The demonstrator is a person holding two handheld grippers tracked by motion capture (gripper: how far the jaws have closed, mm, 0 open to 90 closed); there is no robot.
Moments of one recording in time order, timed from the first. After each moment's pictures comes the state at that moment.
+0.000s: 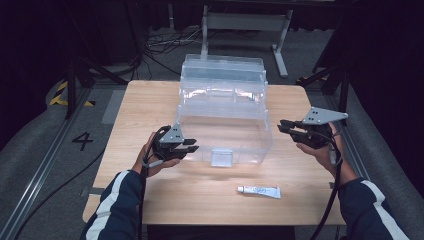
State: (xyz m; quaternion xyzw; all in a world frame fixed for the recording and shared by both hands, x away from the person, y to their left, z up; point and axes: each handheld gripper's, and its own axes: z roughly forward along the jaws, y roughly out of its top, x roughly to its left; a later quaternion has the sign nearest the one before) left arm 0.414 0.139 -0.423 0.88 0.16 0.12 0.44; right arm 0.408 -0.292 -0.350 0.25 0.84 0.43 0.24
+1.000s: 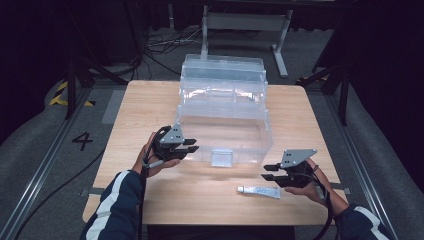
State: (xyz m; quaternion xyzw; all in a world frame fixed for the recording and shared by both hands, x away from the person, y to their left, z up) left arm 0.413 0.139 -0.423 0.88 0.16 0.12 0.43; right arm 0.348 -0.257 -0.428 0.18 0.91 0.36 0.09
